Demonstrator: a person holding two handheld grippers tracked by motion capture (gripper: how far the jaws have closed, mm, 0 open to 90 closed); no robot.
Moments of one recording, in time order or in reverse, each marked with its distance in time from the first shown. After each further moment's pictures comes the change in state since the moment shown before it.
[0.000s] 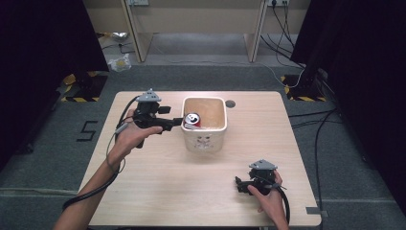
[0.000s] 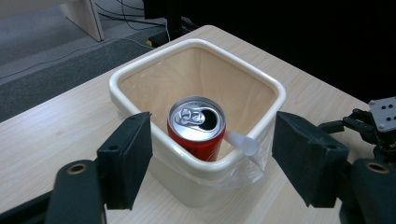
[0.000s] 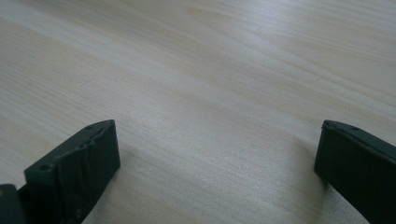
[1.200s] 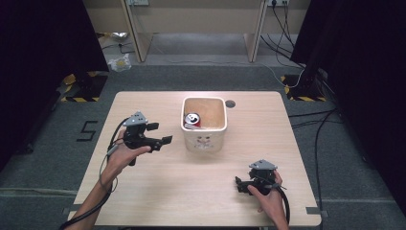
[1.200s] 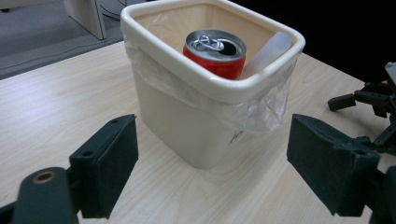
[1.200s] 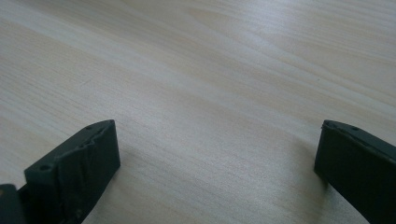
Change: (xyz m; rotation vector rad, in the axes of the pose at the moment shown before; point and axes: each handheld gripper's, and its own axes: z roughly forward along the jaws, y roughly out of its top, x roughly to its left) left arm 0.013 -0.080 -0.004 -0.047 -0.001 -0.030; right arm 0.000 0.000 0.000 0.001 0.000 0.002
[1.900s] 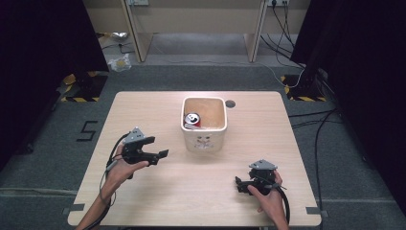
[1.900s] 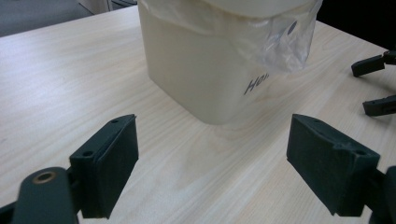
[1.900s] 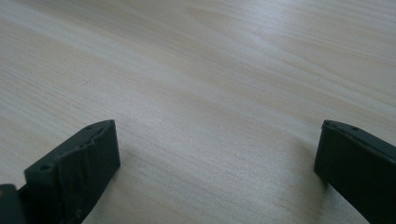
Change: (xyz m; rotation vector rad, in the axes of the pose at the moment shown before) left arm 0.002 -0.056 0.005 0.031 0.040 -0.006; right arm 0.000 0.000 0.000 0.000 0.000 0.000
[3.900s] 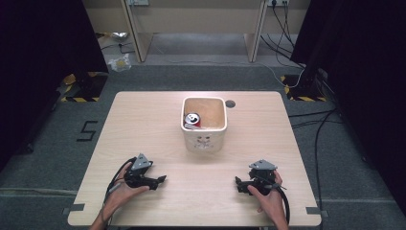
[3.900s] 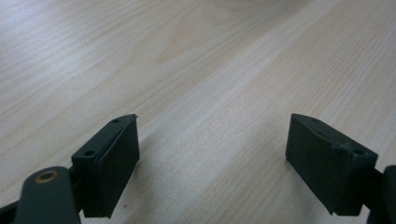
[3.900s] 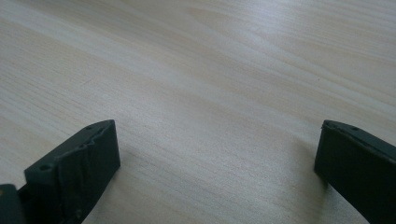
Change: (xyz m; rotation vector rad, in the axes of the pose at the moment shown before) left arm -0.019 -0.078 0.012 0.191 0.063 0.079; right arm 0.000 0.000 0.000 0.000 0.001 -0.002
